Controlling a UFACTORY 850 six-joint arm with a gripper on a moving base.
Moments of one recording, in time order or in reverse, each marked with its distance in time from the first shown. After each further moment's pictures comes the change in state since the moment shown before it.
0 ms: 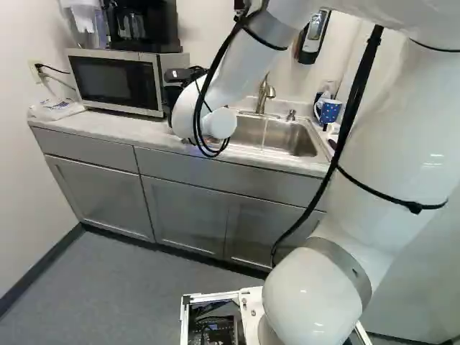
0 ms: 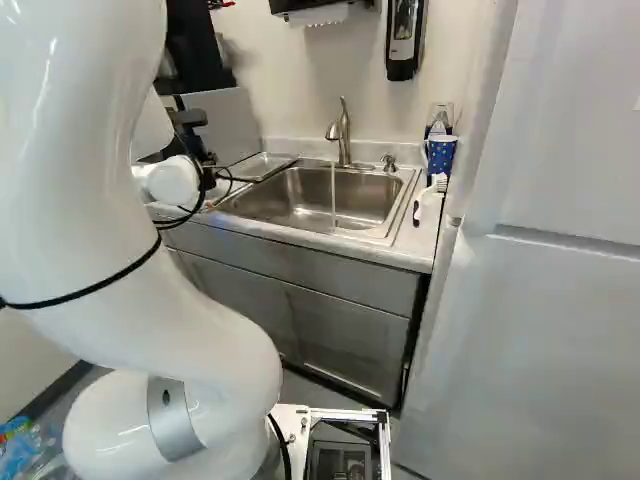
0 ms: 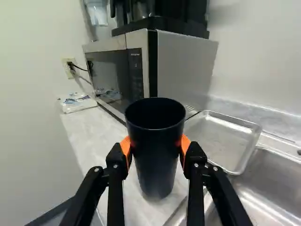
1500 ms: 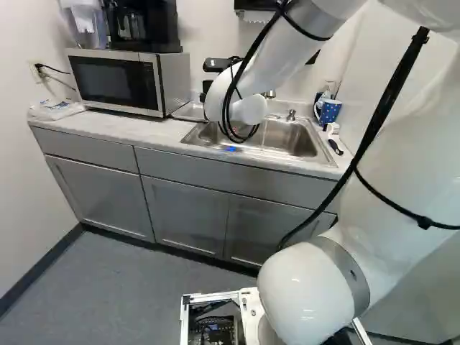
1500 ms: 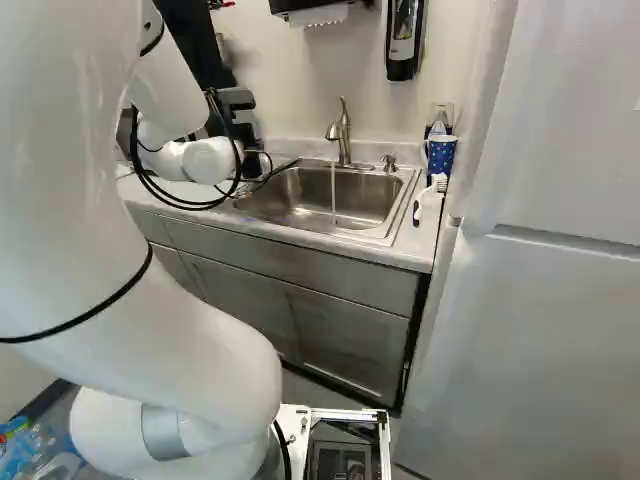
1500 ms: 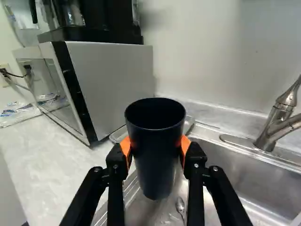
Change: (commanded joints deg) arm -13.6 4.8 0.1 0.0 -7.1 0.0
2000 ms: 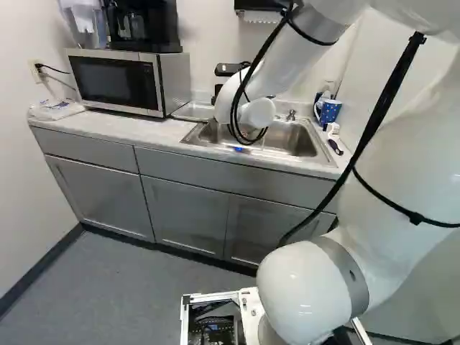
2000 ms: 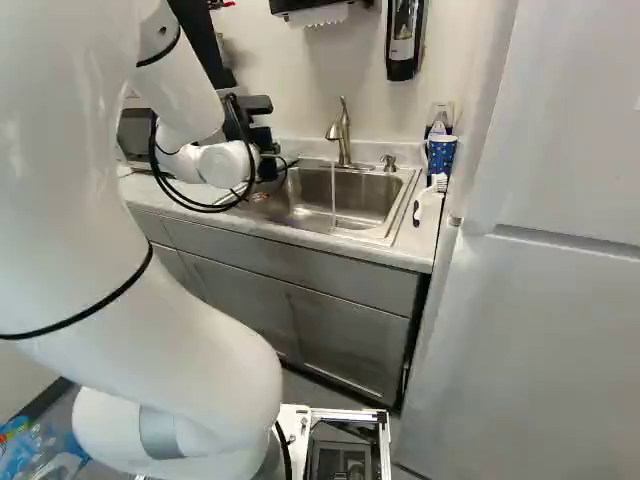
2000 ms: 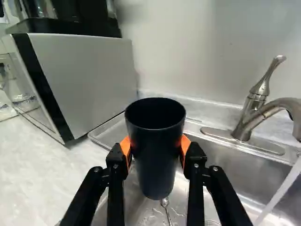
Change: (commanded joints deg) arm -4.5 -1.1 1.1 0.0 1.7 0.0
